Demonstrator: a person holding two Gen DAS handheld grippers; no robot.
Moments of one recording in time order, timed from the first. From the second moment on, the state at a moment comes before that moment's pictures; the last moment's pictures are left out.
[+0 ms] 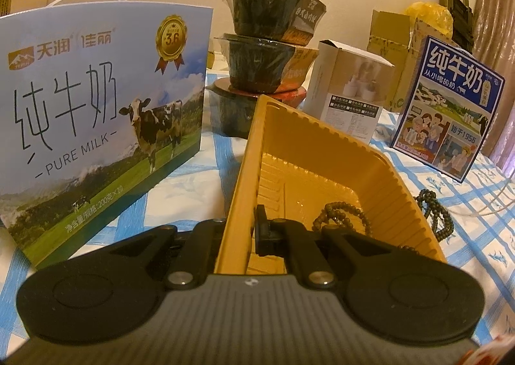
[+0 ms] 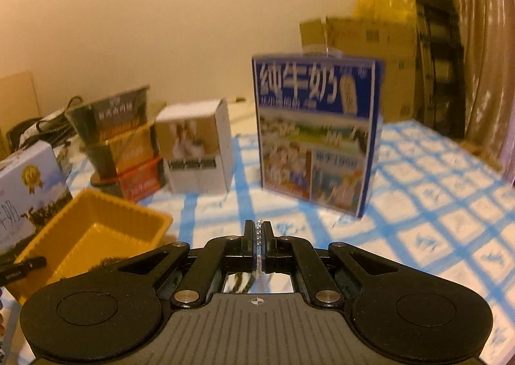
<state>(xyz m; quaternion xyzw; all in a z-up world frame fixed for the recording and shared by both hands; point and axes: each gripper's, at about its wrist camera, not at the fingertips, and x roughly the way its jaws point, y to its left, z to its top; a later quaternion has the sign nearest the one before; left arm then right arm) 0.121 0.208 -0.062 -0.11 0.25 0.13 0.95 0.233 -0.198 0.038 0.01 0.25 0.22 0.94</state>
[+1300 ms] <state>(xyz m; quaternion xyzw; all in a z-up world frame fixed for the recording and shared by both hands) 0.115 0.209 -0.058 -0.12 0.24 0.11 0.96 0.212 -0.004 0.118 0.08 0.20 0.48 0.85</state>
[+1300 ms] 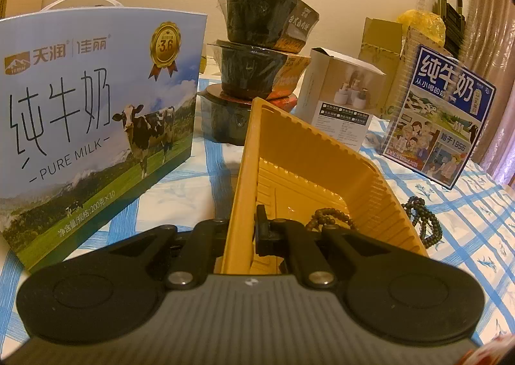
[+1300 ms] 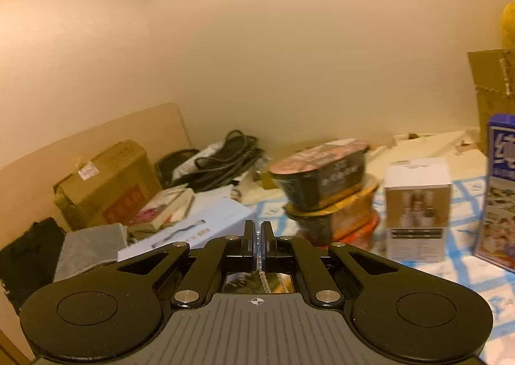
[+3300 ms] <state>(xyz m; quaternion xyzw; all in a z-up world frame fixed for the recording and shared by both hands) 0.118 0.210 -0.057 -0.12 0.24 0.11 0.96 0.211 -0.085 -0.055 0.08 0.44 0.26 0.85</state>
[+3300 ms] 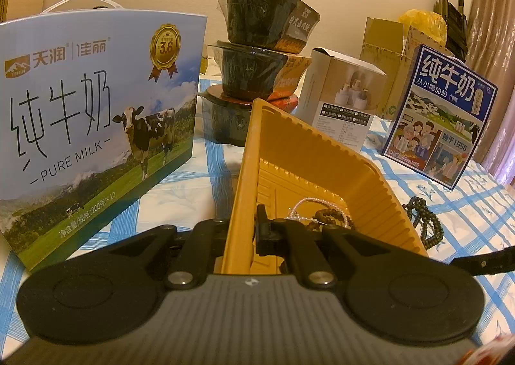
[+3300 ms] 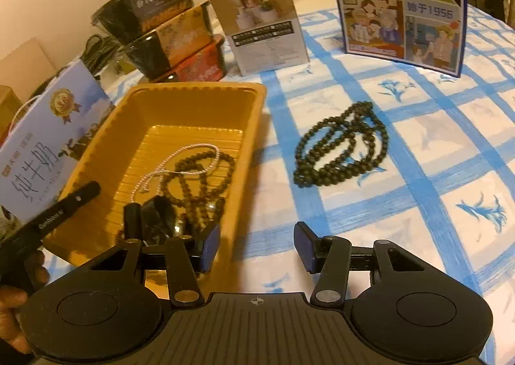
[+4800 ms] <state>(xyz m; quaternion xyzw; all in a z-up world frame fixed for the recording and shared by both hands) 0.115 0.211 -0.060 -0.13 0.25 0.11 0.95 0.249 -0.124 -0.096 0.01 0.43 0.17 0.89</state>
